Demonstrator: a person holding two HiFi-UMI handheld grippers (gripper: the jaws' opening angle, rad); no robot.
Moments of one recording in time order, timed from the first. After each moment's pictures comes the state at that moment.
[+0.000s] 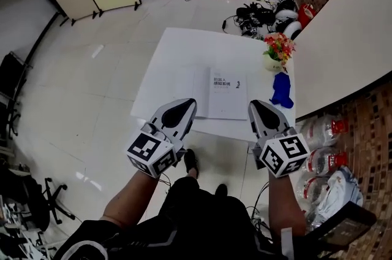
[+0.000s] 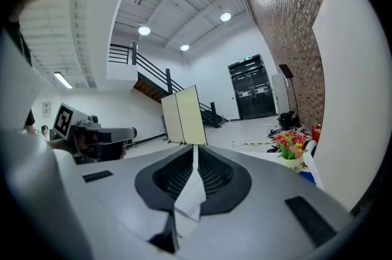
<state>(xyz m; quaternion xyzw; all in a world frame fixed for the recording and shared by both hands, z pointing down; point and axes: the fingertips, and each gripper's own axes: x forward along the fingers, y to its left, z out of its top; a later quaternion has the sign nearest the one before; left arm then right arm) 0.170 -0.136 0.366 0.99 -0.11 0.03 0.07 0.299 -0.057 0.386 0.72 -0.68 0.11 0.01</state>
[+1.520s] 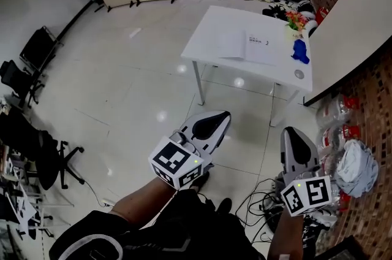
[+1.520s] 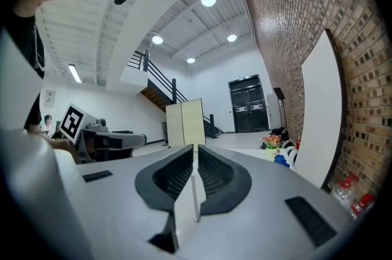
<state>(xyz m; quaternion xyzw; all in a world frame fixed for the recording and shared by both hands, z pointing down) -0.117 0.207 0.327 1.00 -0.08 0.01 0.05 -0.012 0.304 0.322 0.75 -0.66 0.04 0.00</state>
